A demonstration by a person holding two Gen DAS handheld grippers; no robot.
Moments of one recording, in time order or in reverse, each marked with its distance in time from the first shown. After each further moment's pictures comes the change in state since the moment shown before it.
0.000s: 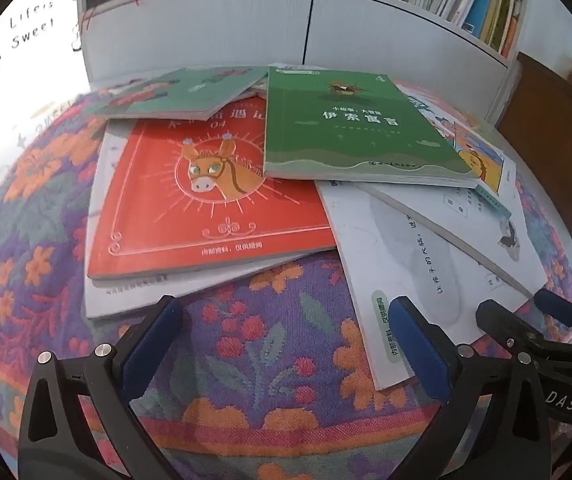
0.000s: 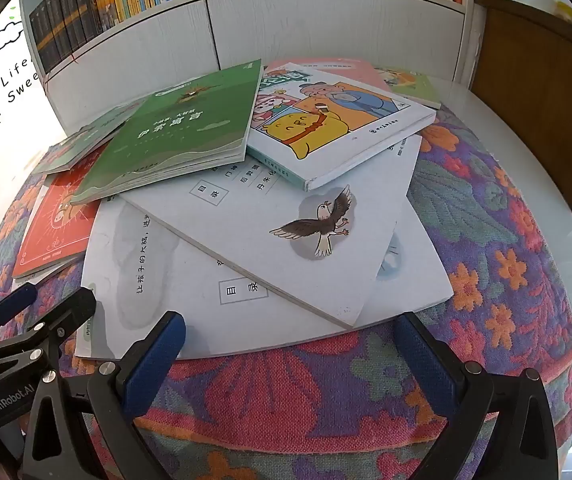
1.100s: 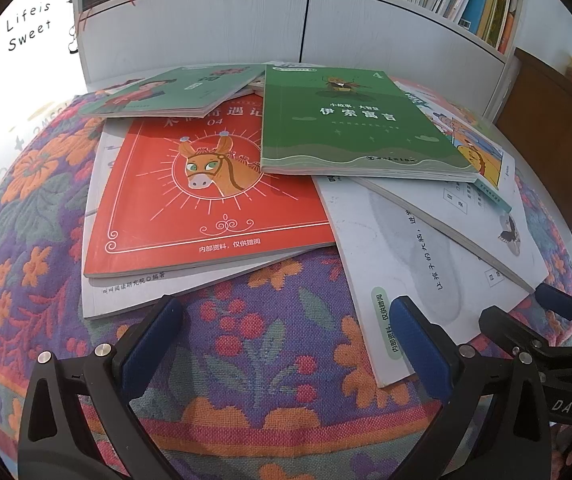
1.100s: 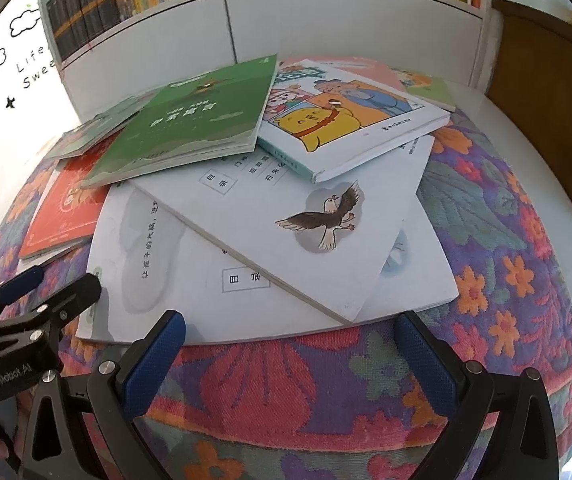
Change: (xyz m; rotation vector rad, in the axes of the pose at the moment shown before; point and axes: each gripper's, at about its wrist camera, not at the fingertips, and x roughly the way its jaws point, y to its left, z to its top) left arm 0.000 0.001 -0.002 -0.014 0.001 -0.024; right arm 0.000 -0.002 -0.004 -0.047 0.007 0.036
